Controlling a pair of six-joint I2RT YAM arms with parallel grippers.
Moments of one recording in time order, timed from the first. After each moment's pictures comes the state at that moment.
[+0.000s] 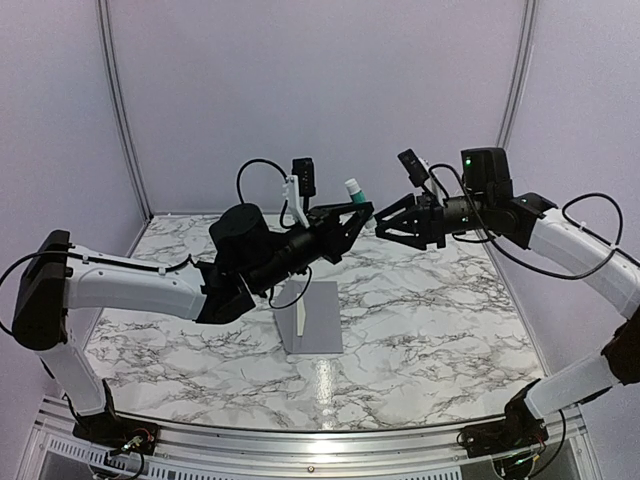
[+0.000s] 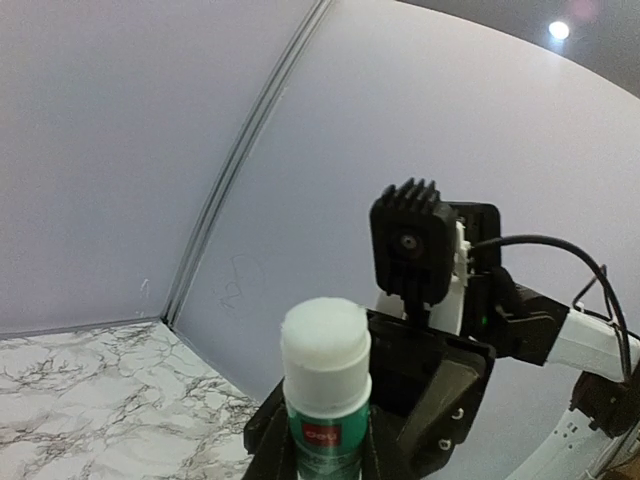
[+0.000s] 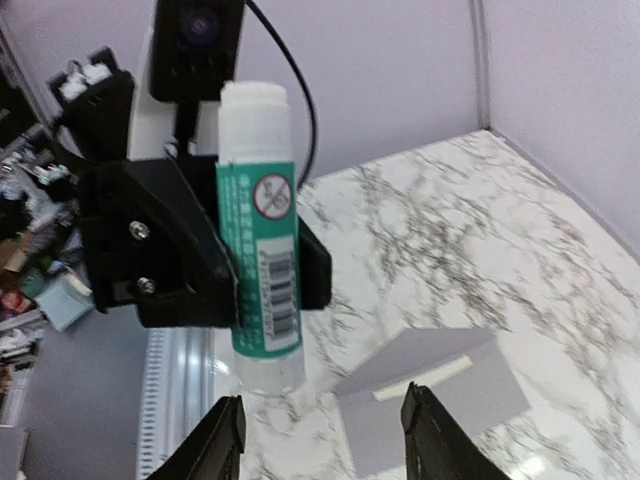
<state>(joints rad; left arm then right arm) -1.09 1.73 1.18 0.84 -0.03 -0.48 0.48 1.34 1.25 -0.35 -1.04 -0.08</state>
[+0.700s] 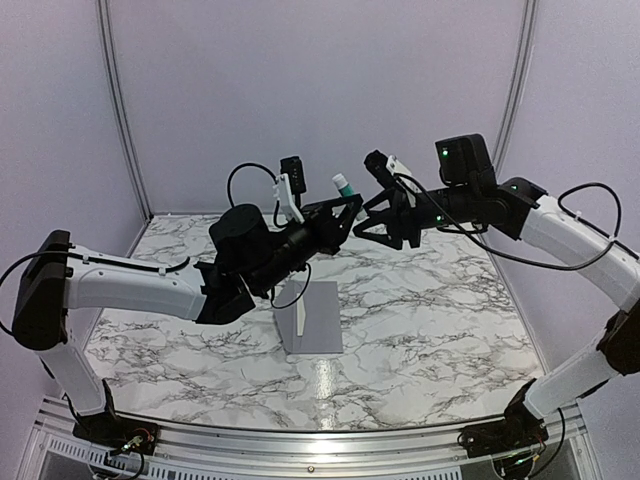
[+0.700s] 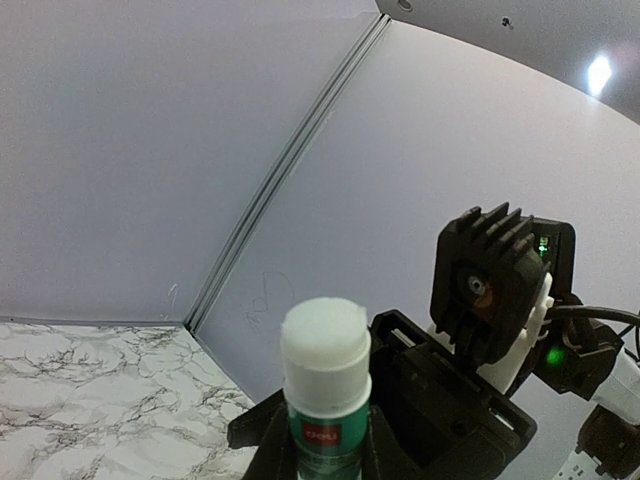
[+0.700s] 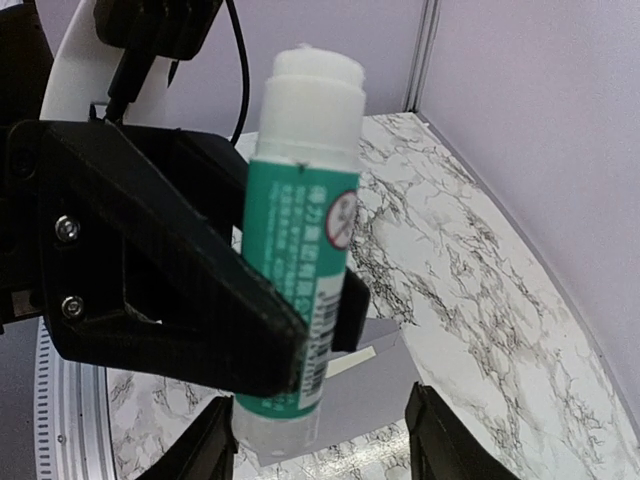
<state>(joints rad) -1.09 1.73 1.17 0.85 -0.18 -0.54 0.65 1.39 1.40 -0.51 -0.56 -0.32</state>
